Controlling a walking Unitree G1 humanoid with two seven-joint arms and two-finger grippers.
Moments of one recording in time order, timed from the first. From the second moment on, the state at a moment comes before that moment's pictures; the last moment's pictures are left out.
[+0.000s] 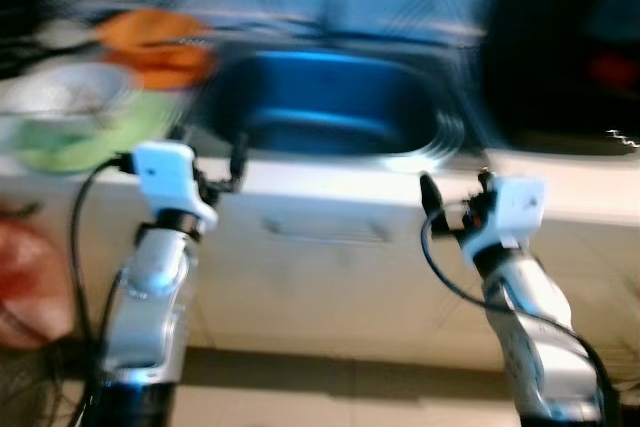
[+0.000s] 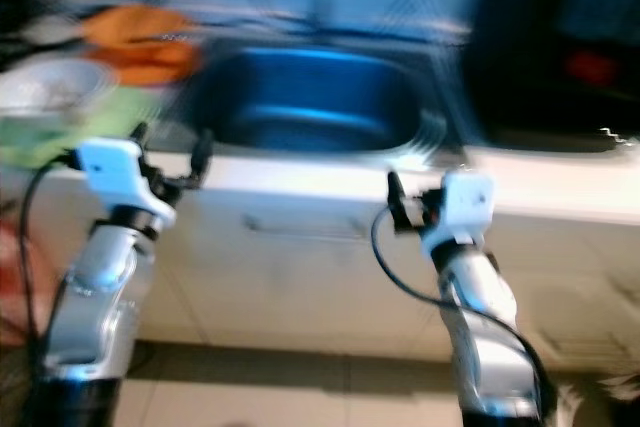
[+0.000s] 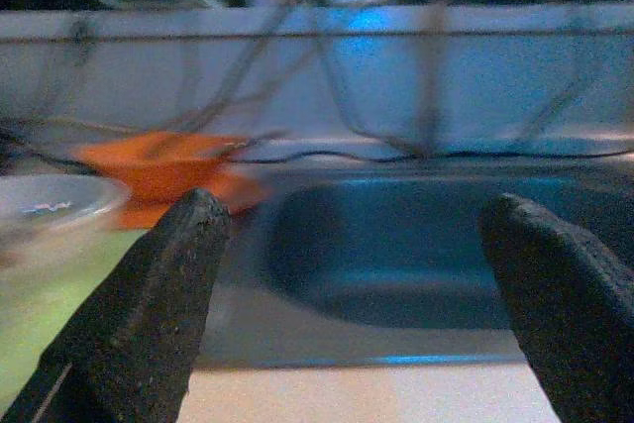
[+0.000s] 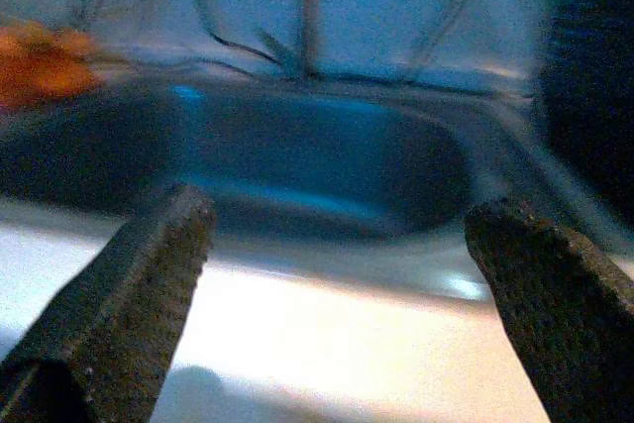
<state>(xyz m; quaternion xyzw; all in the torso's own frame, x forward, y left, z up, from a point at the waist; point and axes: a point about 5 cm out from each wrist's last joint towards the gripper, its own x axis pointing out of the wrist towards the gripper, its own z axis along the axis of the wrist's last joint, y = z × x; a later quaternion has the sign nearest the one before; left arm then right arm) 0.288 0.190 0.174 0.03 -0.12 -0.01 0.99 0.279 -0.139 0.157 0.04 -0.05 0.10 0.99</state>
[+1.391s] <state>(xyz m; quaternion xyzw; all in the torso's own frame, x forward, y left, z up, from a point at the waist) 0.292 0.177 0.176 0.03 -0.11 -0.03 0.99 0.276 -0.144 0.153 0.04 -0.05 0.09 0.99</state>
